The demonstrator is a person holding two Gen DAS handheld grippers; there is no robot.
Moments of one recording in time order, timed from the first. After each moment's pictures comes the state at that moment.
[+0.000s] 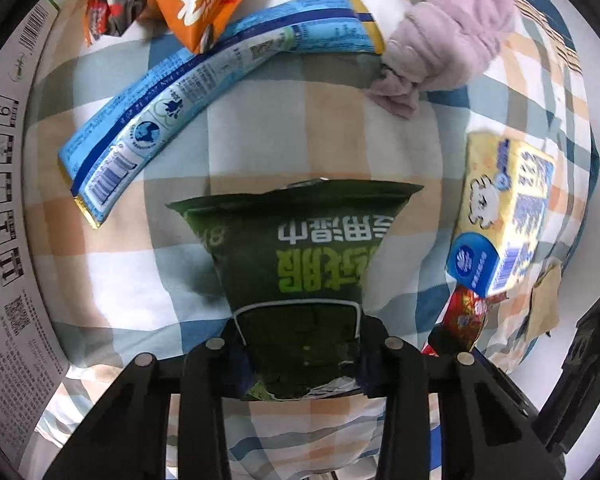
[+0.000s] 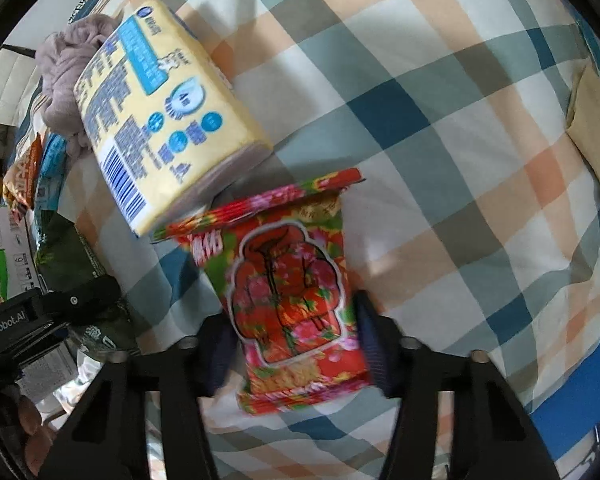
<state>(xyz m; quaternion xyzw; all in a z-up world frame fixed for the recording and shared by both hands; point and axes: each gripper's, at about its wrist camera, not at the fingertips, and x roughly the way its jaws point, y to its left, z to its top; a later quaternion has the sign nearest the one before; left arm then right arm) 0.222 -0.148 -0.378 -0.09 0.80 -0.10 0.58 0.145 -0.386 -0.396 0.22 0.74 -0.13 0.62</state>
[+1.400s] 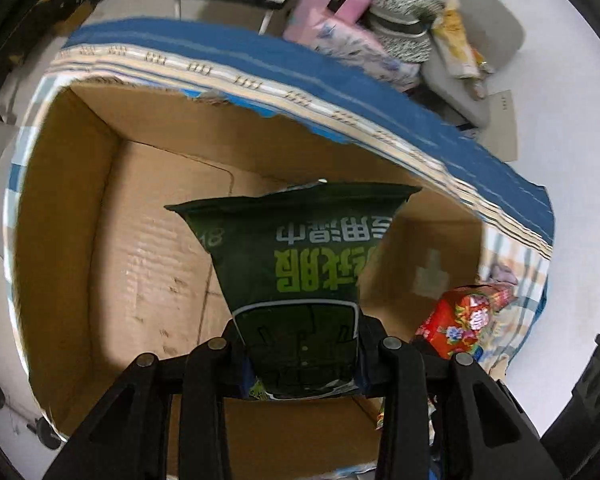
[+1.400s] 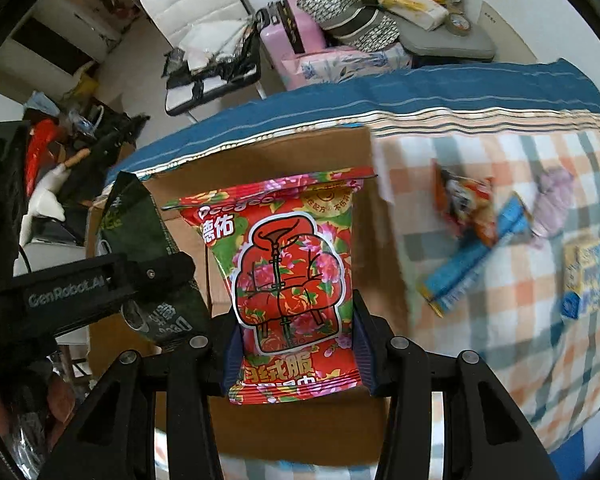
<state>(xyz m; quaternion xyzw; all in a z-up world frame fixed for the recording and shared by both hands) 0.324 0.211 -0.325 -0.24 0.74 -0.01 0.63 0.289 0.019 -0.256 0.08 0.68 0.05 0.73</state>
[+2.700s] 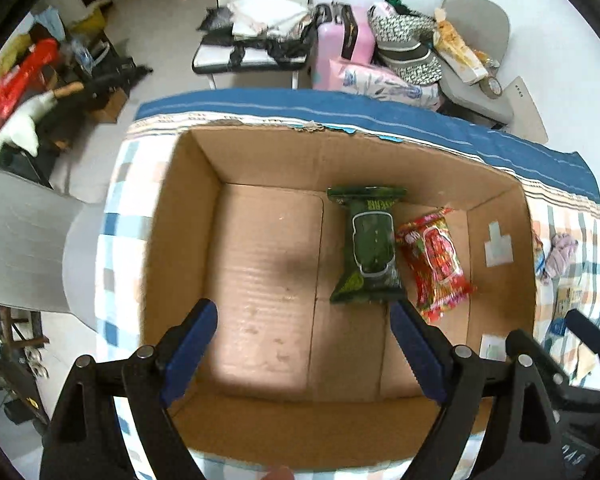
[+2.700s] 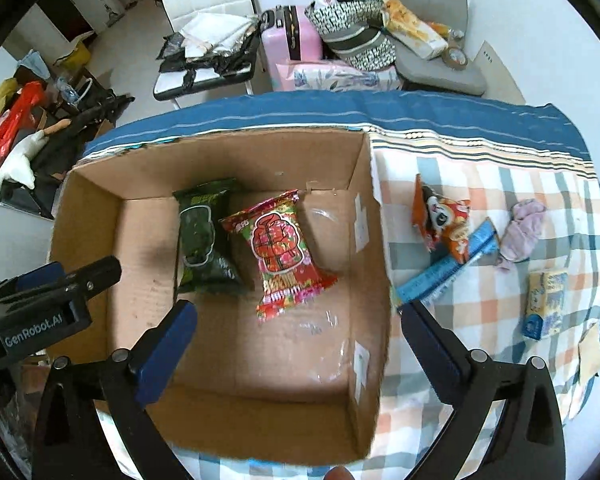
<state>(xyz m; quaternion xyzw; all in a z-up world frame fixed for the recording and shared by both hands) 0.249 0.216 -0.265 -0.07 0.66 0.04 0.75 0.267 0.031 -0.245 -0.02 0.66 0.04 0.75</state>
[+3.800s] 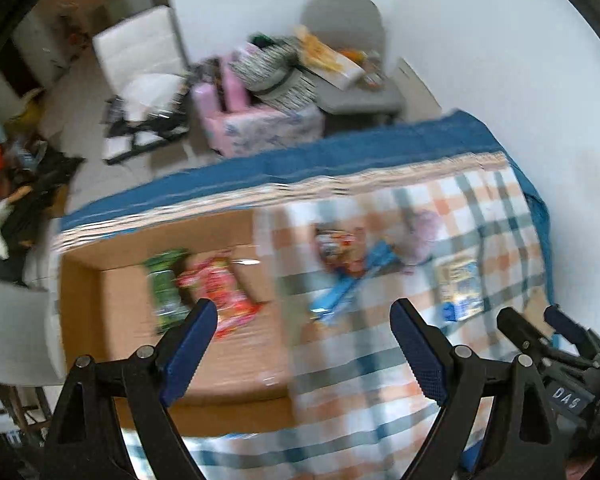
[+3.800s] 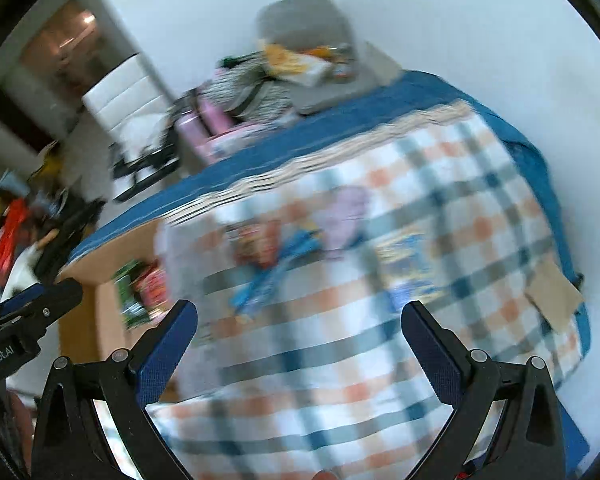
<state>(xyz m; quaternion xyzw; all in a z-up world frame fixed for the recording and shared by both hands) 0.272 -0.032 -0.171 -0.01 0.62 -0.11 0.77 0.213 -0.235 -0.149 0.12 0.58 -0.07 0.80</state>
